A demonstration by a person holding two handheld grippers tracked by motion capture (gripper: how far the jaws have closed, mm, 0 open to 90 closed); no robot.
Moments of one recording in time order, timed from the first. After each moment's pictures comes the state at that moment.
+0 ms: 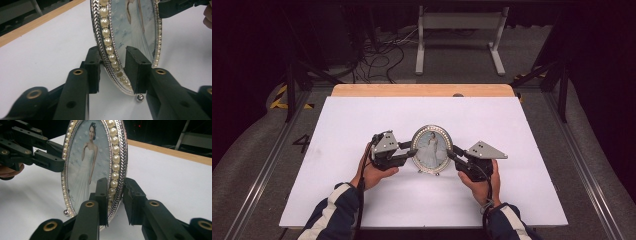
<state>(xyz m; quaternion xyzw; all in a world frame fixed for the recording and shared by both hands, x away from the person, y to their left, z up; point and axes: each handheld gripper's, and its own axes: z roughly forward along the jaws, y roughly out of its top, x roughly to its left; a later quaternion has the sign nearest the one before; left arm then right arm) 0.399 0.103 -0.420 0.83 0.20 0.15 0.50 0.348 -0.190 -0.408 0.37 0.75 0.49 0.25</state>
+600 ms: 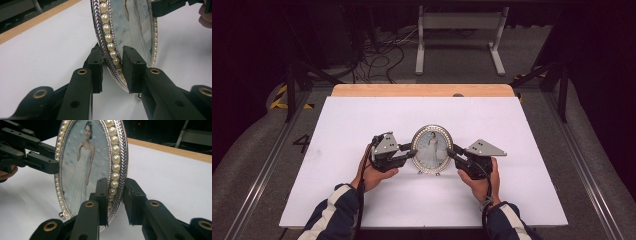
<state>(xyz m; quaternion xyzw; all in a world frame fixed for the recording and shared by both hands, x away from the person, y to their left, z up) 0.394 0.102 -0.419 0.83 0.20 0.15 0.50 0.354 -0.191 -0.409 0.38 0.75 0.49 0.24</state>
